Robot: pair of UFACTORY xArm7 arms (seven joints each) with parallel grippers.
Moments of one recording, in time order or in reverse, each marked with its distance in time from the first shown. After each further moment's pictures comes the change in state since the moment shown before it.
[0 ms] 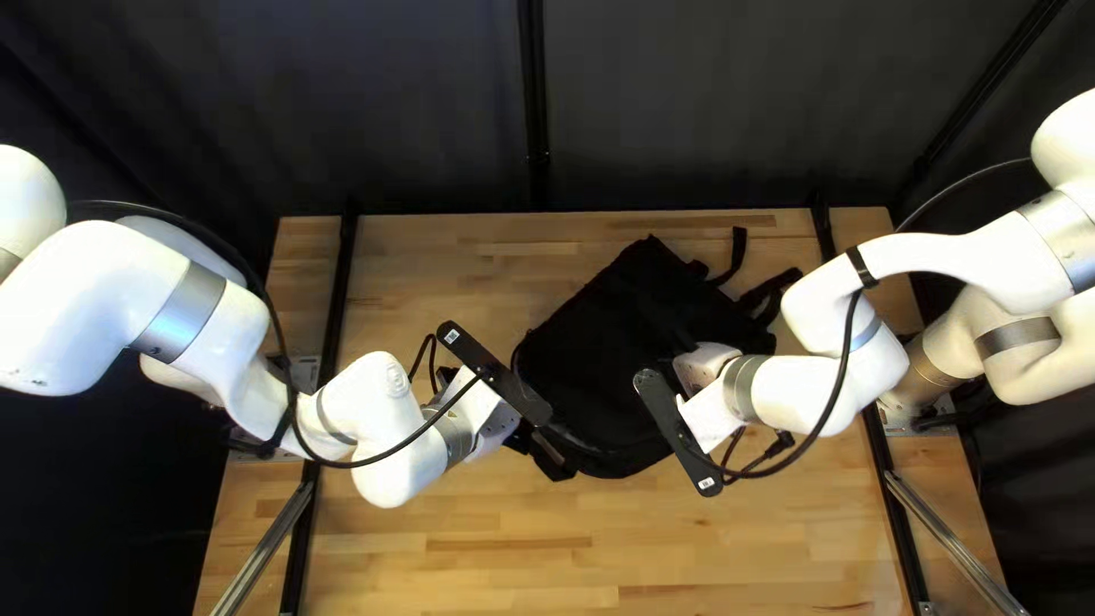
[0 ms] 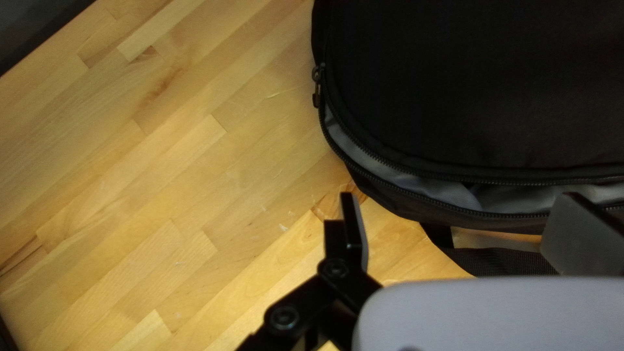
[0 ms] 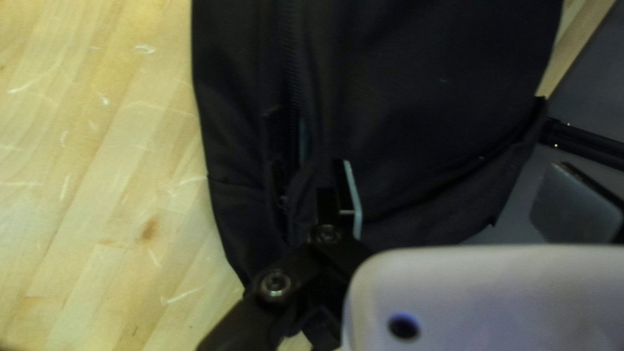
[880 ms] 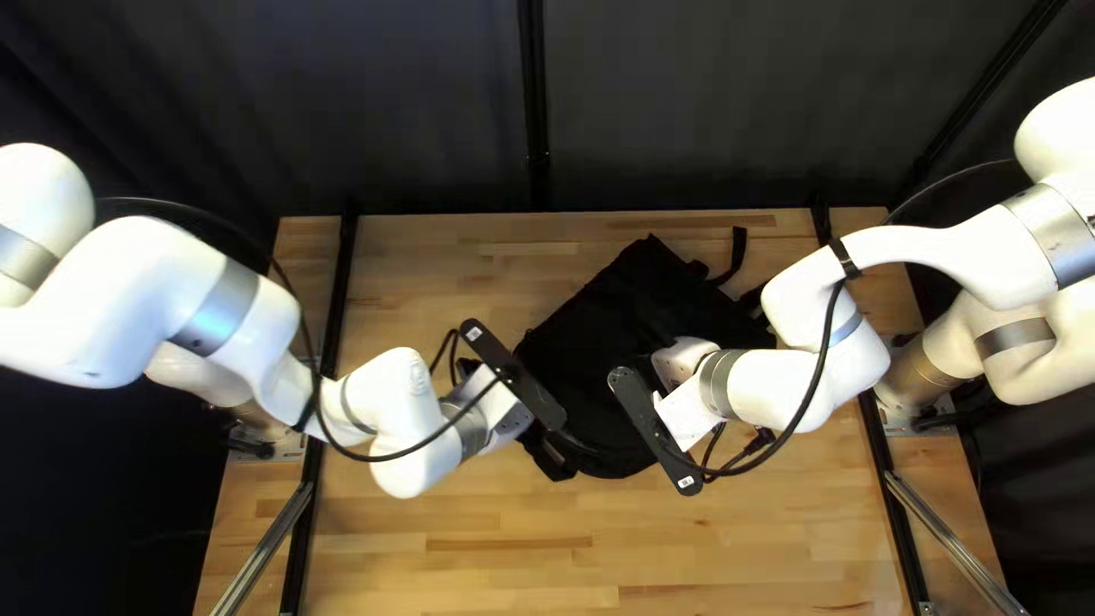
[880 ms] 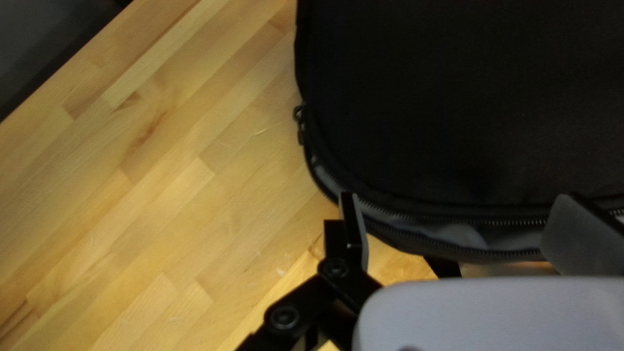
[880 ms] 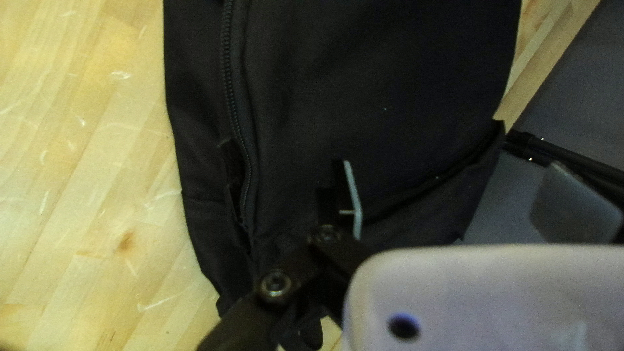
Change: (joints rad) left arm 0.039 0.166 0.018 0.087 0.189 -0.025 0.029; right arm 0.000 0.075 0.007 0.050 -0.024 -0.020 -0.004
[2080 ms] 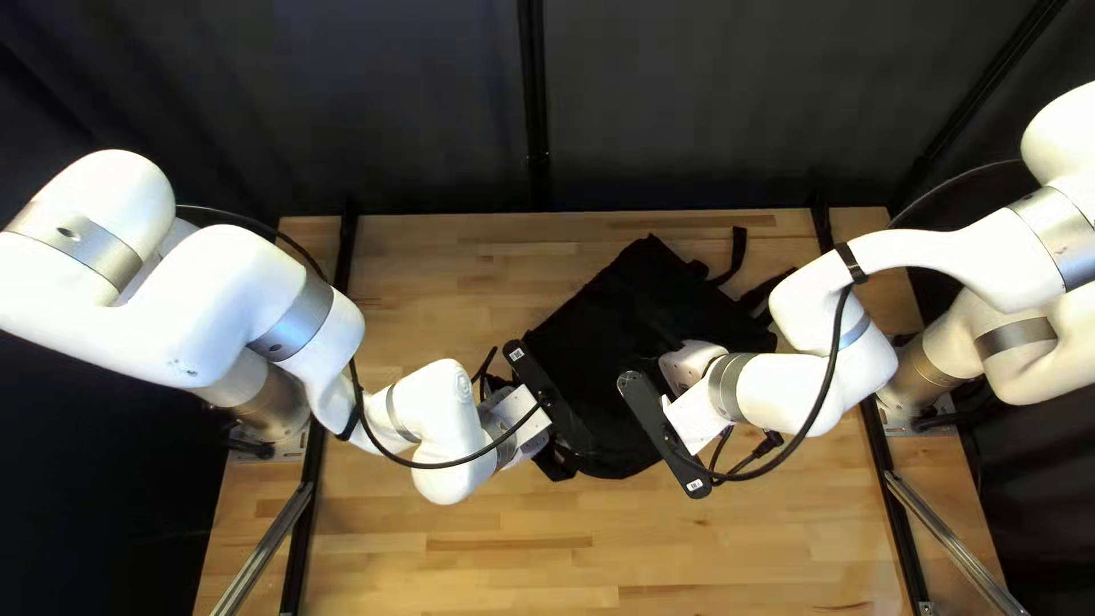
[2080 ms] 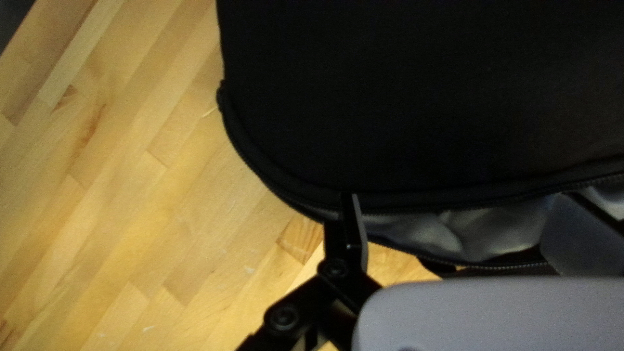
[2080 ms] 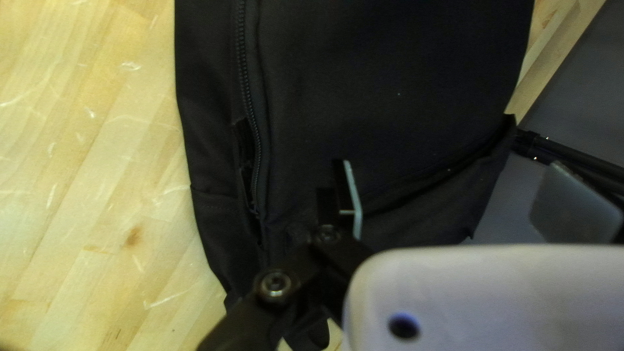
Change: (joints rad) left arm 0.023 0.040 0.002 0.024 -0.179 -0.026 0.243; right arm 0.011 0.006 0.015 0.004 -0.008 0.008 0.010
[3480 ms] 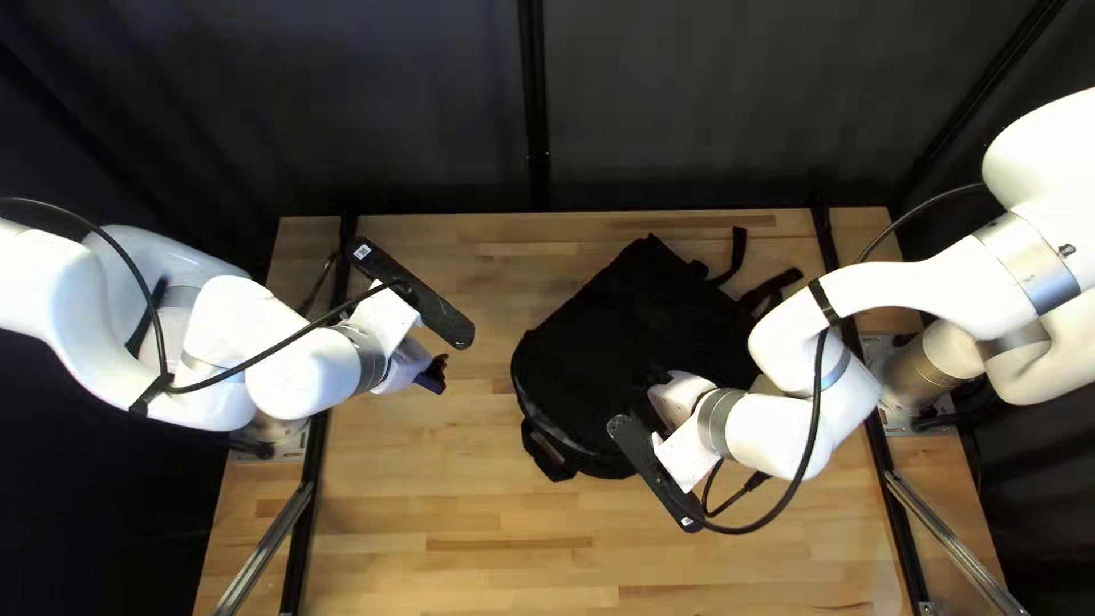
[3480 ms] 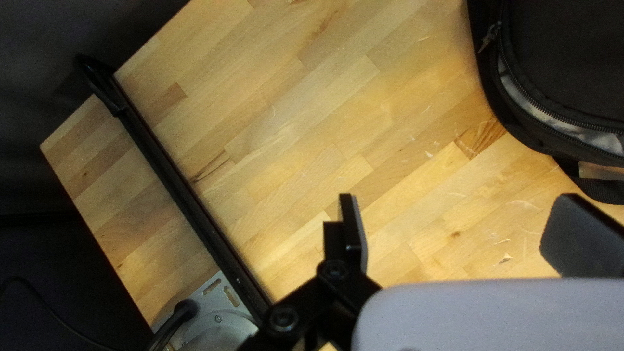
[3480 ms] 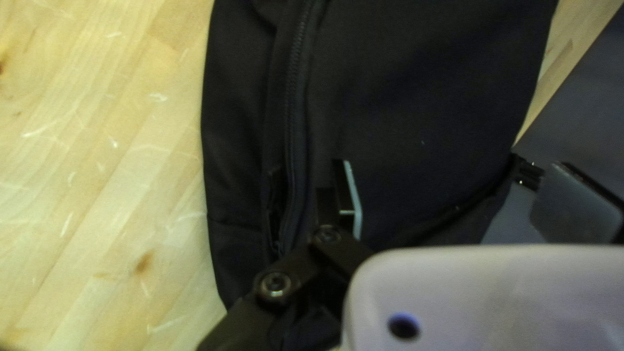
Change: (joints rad) left arm -0.164 -0.785 0.116 -0.231 -0.553 0.421 0.326; right arm 0.040 0.260 0.037 0.125 -0.096 -0.050 0.211
